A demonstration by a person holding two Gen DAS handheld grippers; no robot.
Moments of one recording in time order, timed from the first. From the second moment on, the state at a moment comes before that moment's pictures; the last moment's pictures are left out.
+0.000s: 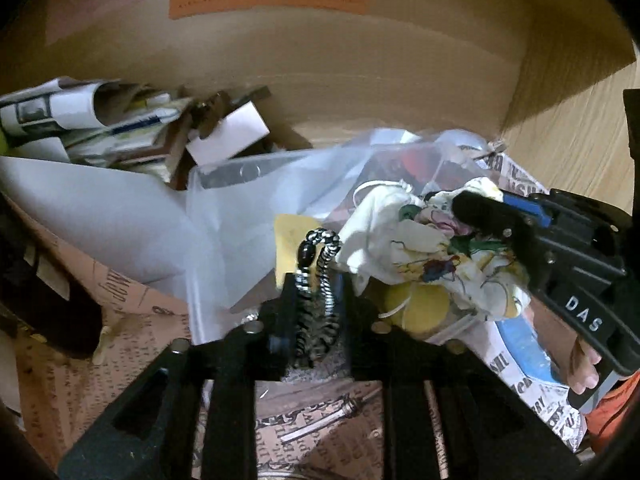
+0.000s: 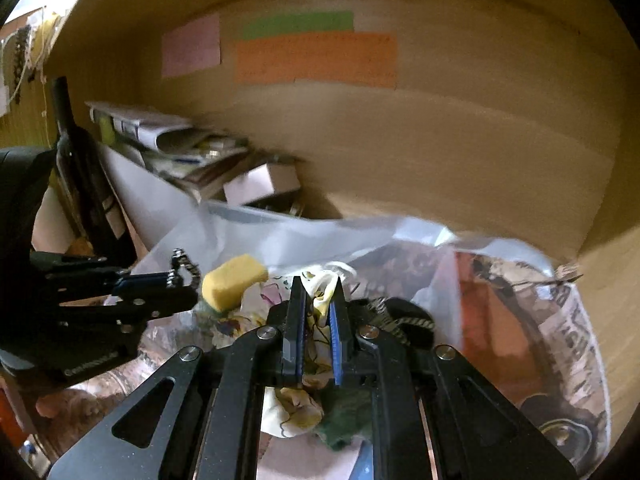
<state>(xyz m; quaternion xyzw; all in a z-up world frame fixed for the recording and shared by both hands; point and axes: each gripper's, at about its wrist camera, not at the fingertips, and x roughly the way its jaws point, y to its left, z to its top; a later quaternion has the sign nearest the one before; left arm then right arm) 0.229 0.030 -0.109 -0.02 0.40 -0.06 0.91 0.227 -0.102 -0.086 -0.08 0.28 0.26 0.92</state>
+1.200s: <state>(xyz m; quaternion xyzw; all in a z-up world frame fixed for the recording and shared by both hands) 0.054 0.019 0.023 -0.02 0.12 -0.04 0.99 0.090 -0.174 0.014 -0.01 0.09 0.26 0.96</state>
